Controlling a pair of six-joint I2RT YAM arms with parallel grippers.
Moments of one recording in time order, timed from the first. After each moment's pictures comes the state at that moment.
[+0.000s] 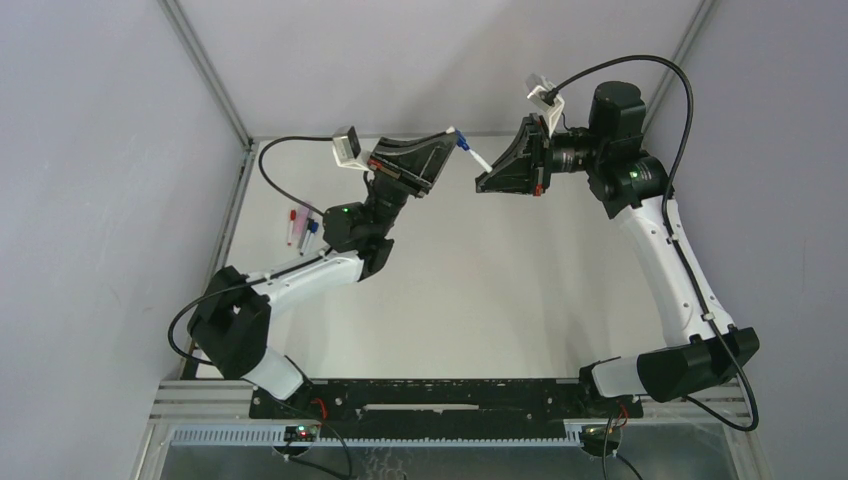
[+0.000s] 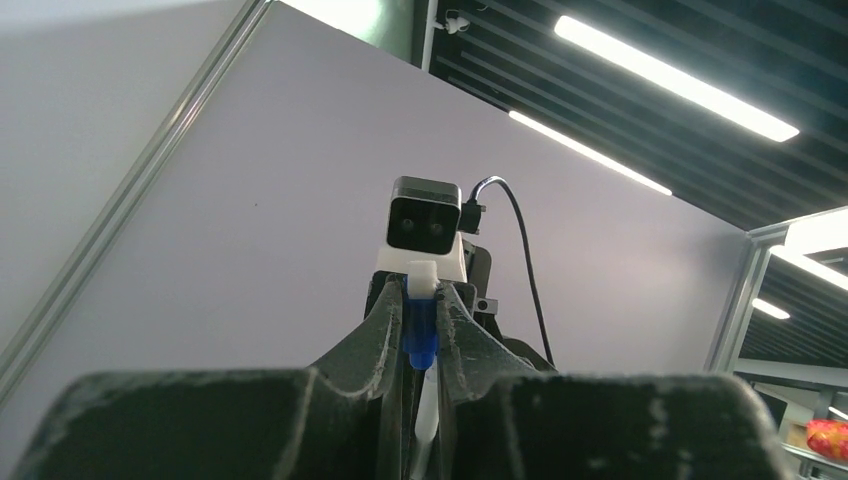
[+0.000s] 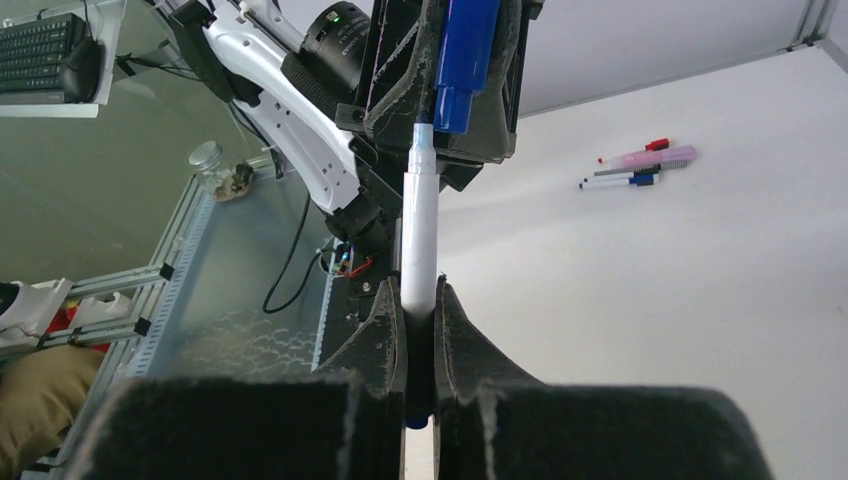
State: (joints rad) left arm -0.75 1.54 1.04 1.45 0.12 -1.00; right arm 0.26 1.37 1.61 -0.40 -1.33 0.13
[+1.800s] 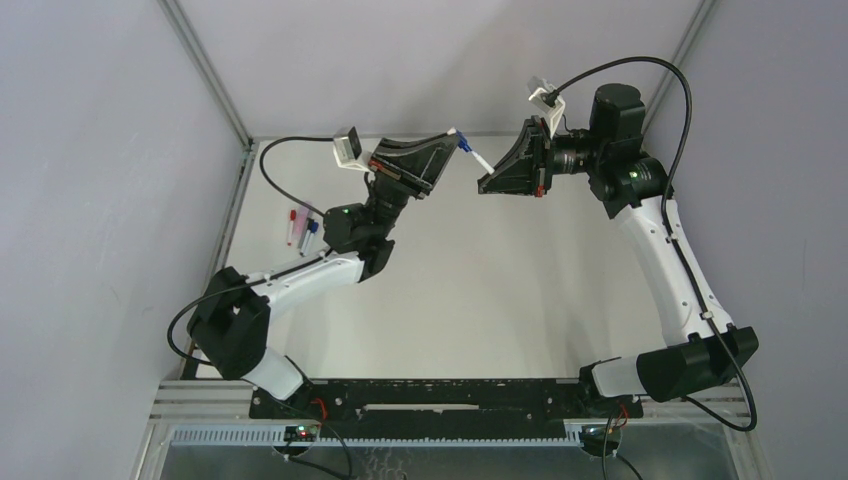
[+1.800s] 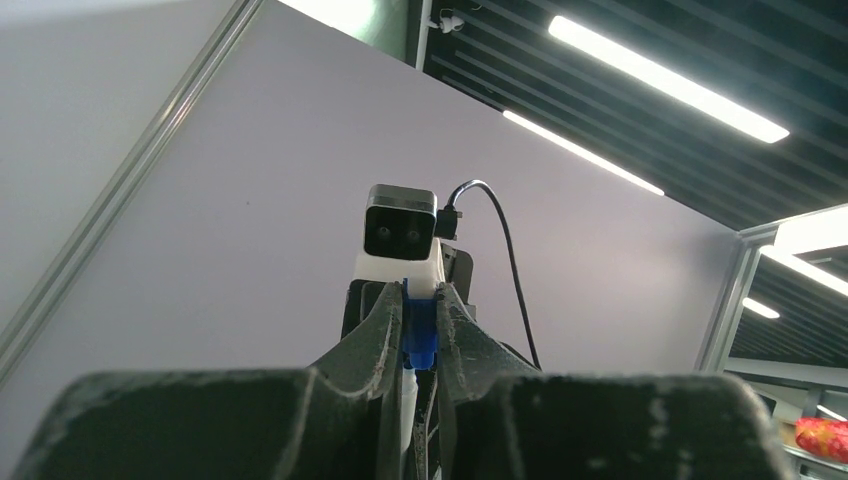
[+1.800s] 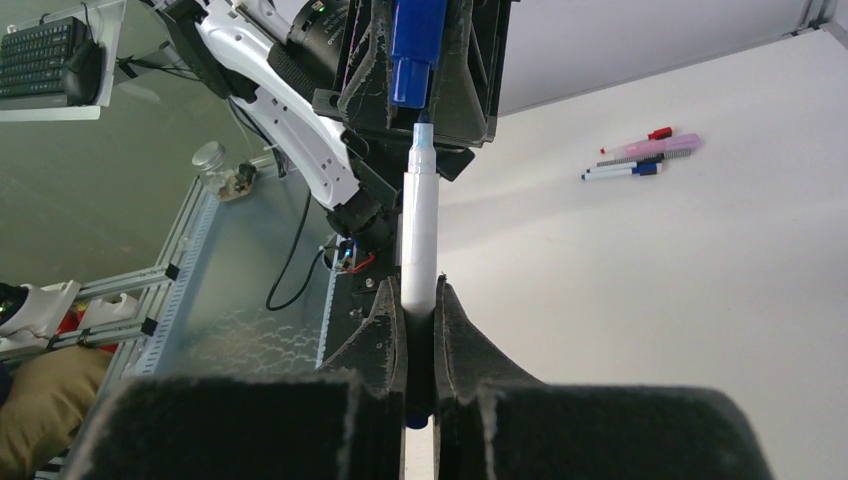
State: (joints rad) left arm -0.76 1.54 1.04 1.45 0.12 -1.00; right arm 0.24 1.37 1.59 -0.41 -1.34 0.13
